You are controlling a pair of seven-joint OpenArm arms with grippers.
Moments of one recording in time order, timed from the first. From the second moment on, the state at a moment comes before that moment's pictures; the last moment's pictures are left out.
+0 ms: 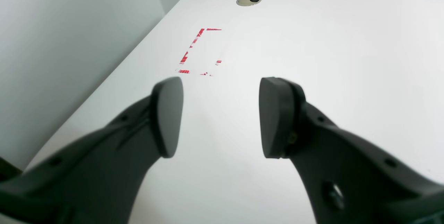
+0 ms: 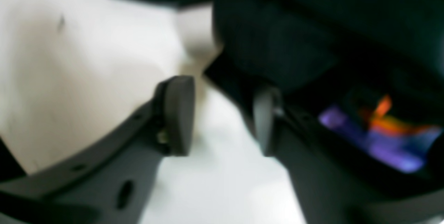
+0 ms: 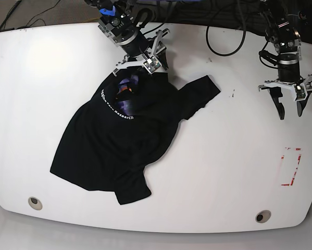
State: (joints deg) left arm 17.4 -3.5 -31.5 98.0 0.4 -15.2 -1.7; right arm -23.7 13.8 -28.0 106.6 -6.6 6.7 -26.9
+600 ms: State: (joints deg) left arm 17.4 -3.5 -31.4 98.0 0.6 -15.4 -1.7; right arm -18.2 15.4 -31.4 100.2 -6.6 6.6 -27.6
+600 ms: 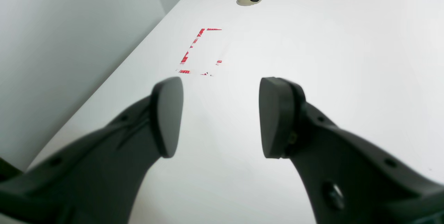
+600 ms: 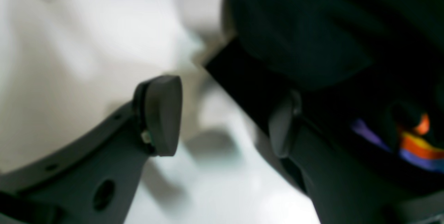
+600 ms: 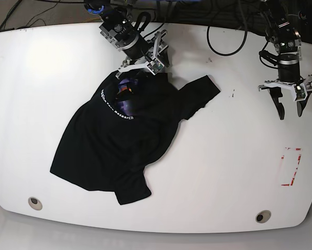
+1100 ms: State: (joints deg) left arm 18.7 -3.5 -31.4 98.0 0.8 -15.4 -1.7; right arm -13.5 15.8 -31.2 96.3 -6.3 6.7 -26.7
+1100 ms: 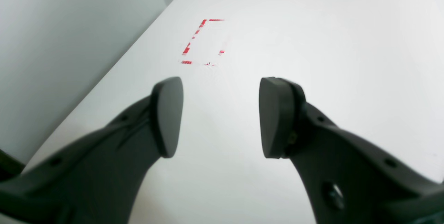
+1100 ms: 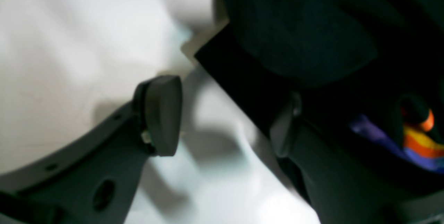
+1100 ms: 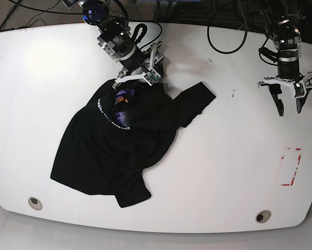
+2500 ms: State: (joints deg) left arm 18.7 -3.8 -31.5 98.0 0.7 -15.5 -1.9; right arm -8.9 13.3 -31.5 91.9 -6.3 6.9 -26.6
